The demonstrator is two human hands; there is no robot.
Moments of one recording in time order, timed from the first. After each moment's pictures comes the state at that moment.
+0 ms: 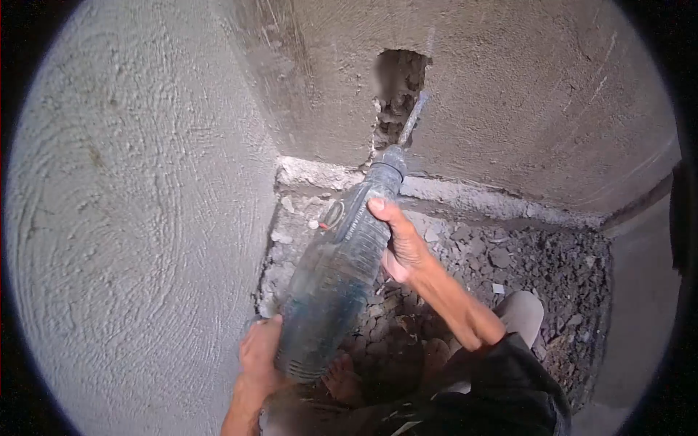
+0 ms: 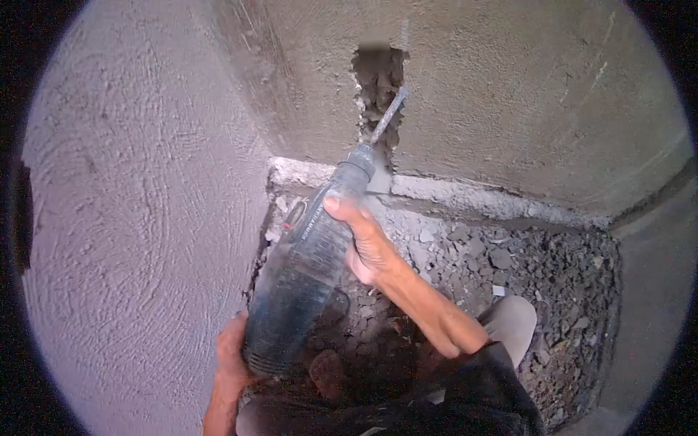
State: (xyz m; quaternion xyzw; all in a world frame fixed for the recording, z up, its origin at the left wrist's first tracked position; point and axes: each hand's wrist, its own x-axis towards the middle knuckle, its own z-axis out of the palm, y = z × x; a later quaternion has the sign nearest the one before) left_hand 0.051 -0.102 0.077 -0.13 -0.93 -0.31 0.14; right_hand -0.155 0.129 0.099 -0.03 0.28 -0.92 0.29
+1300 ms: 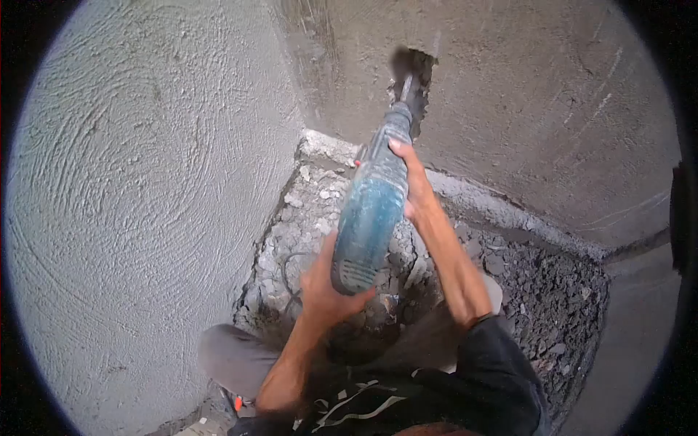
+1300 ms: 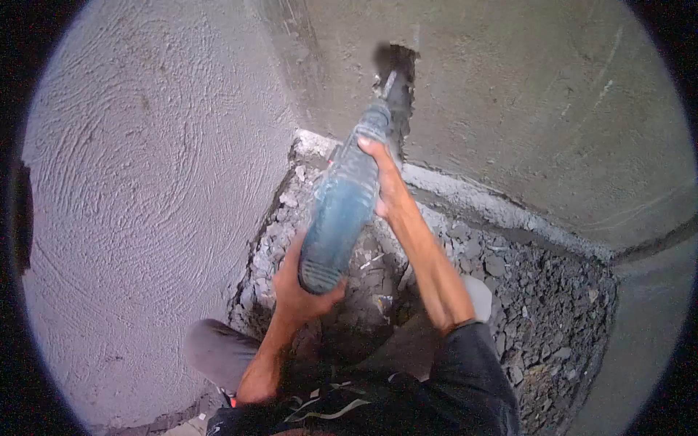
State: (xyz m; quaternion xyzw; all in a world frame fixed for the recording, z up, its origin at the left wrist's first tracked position) left_hand 0.022 0.063 0.095 0.02 -0.88 -0.42 0.23; right_hand -0.194 0.173 0.099 -0.01 0.36 -0.89 0.26
